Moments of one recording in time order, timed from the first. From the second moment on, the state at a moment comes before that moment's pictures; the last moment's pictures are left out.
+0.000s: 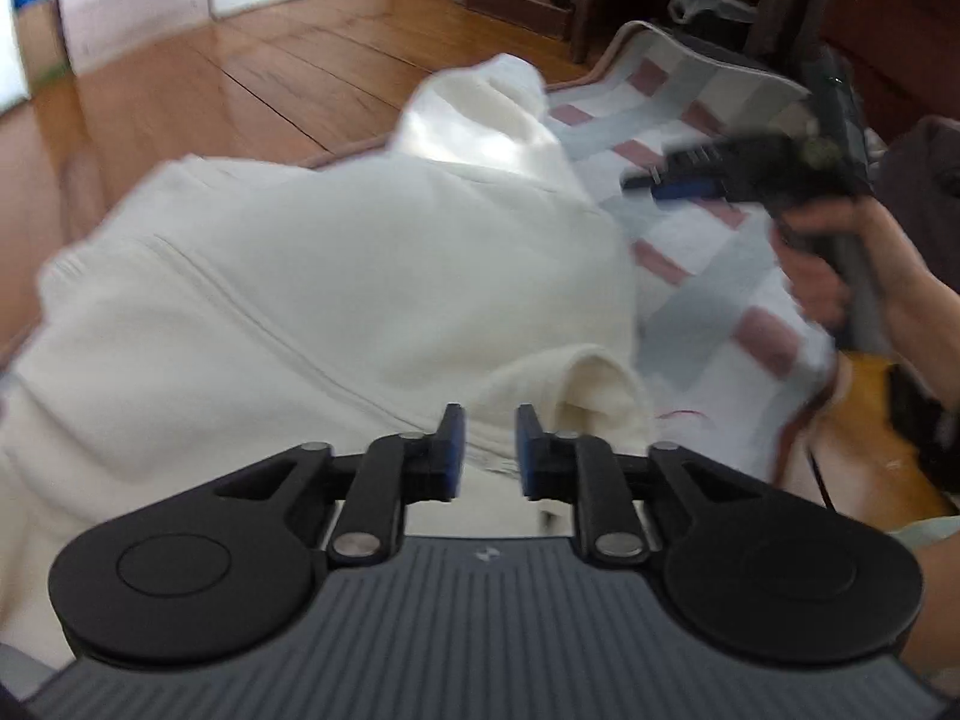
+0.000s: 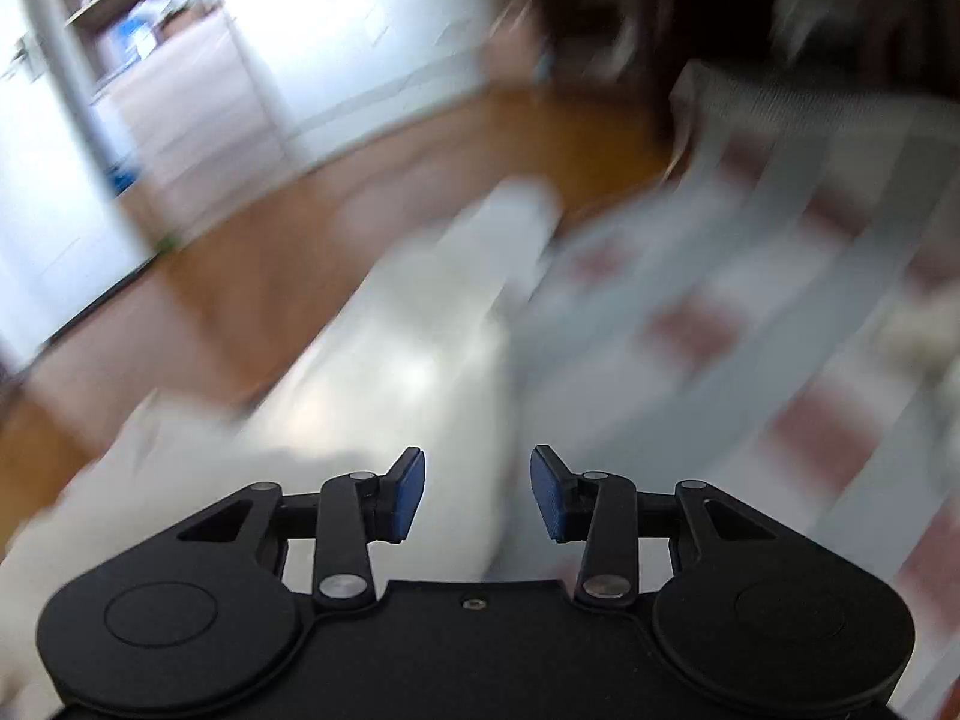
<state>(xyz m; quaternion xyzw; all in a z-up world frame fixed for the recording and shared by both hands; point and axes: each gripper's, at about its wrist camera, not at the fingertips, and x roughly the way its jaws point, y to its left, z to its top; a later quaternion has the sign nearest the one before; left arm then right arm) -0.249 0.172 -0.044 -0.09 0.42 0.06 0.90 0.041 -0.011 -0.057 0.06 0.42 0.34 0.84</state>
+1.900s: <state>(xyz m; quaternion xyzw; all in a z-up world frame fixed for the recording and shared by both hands) -0.265 0.195 -0.078 -0.13 0.45 0.20 0.86 -0.070 0.014 -0.050 -0.10 0.39 0.56 0.72</state>
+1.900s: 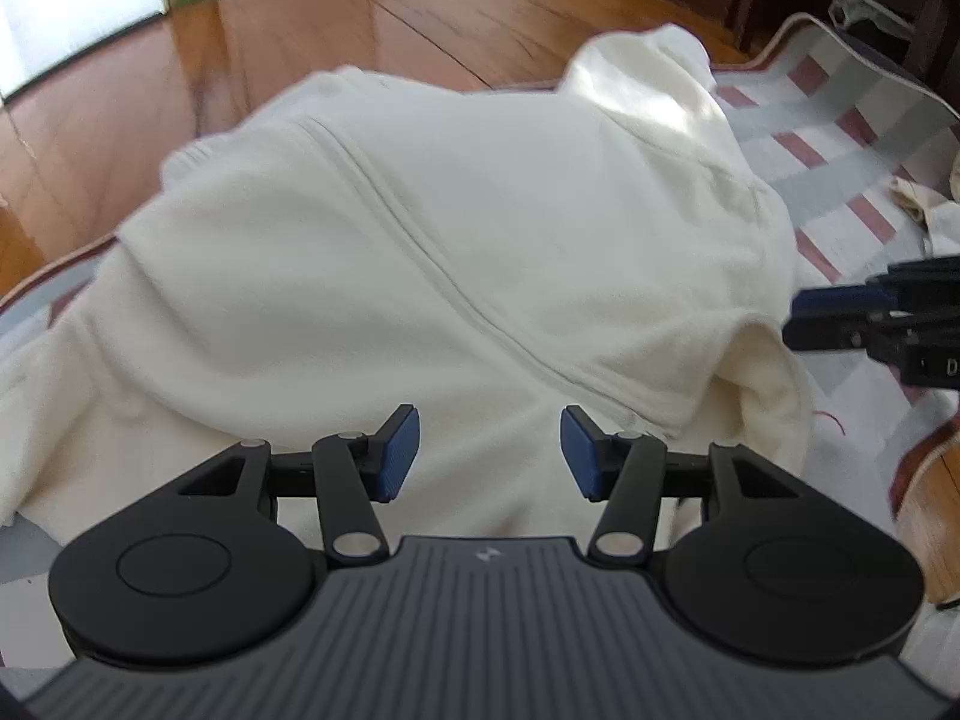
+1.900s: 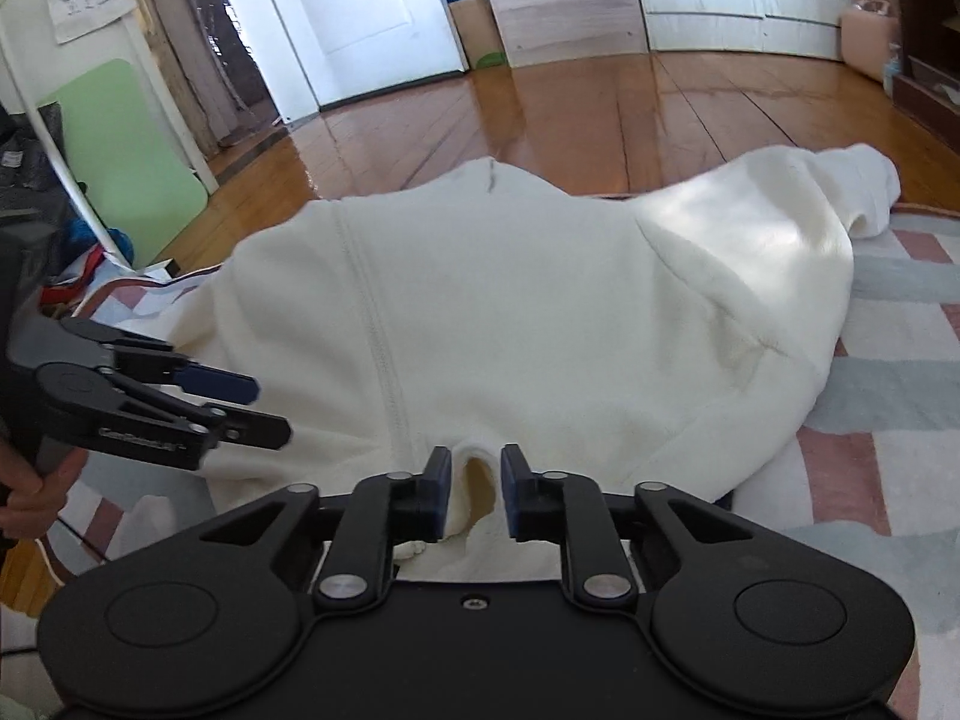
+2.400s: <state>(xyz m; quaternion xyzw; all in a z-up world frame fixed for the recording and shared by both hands) -0.266 0.191 -0.092 -0.14 0.47 0.15 0.86 -0.074 0.062 -0.092 -0.21 0.40 0.57 0.69</state>
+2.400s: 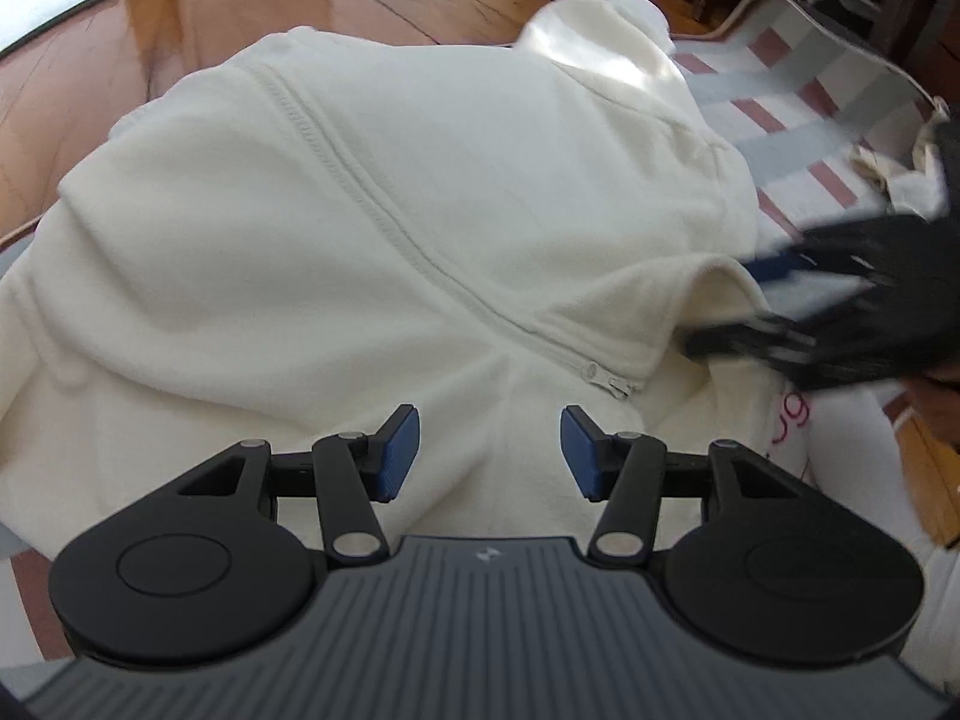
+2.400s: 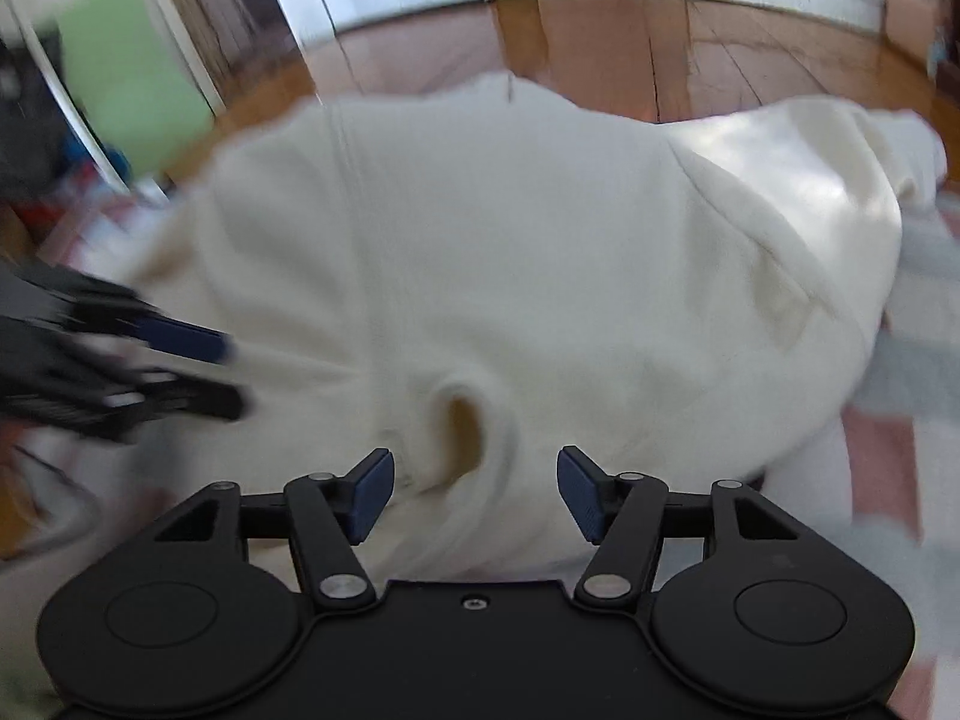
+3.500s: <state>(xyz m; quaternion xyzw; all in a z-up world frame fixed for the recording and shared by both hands) -0.319 0.284 0.002 -0.27 0.44 0.24 0.82 0.070 0.057 0.200 0.00 0.59 0.56 0.58</state>
